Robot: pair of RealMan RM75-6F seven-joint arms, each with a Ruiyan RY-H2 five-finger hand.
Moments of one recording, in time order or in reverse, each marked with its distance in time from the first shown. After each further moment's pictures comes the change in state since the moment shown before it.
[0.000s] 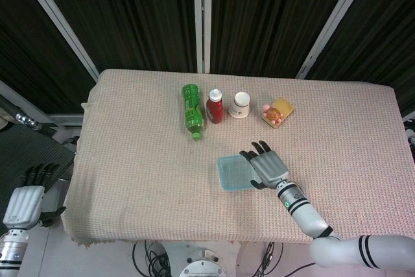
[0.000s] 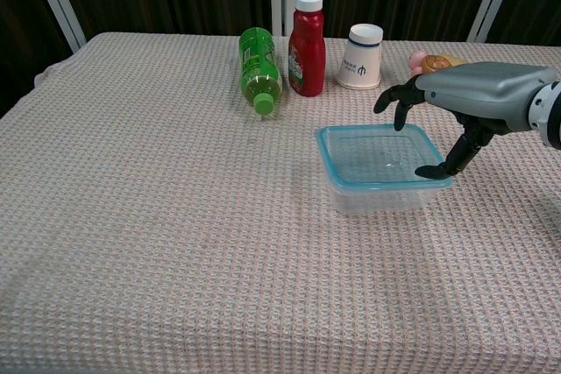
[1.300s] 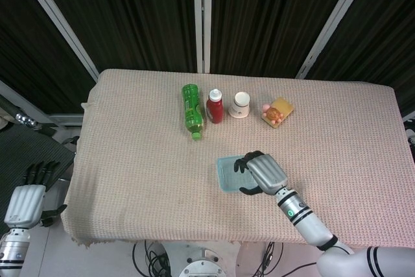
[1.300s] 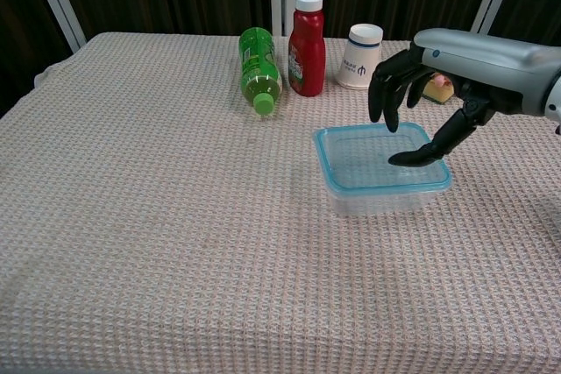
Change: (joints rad) left arm 0.005 -0.020 -0.008 0.009 0.013 0.033 0.023; right arm -0.110 -0.002 0.010 -0.013 -0.375 0.060 0.406
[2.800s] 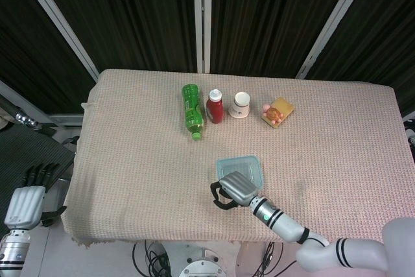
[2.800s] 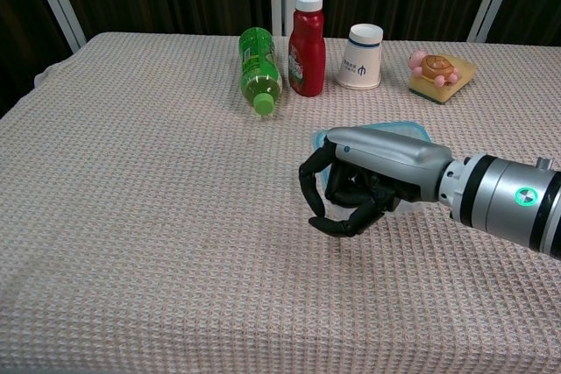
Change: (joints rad) left arm 0.004 -0.003 0.002 -0.004 -0.017 -0.011 0.008; right arm 0.024 -0.243 -0.005 0.302 -0.163 -0.226 0.267
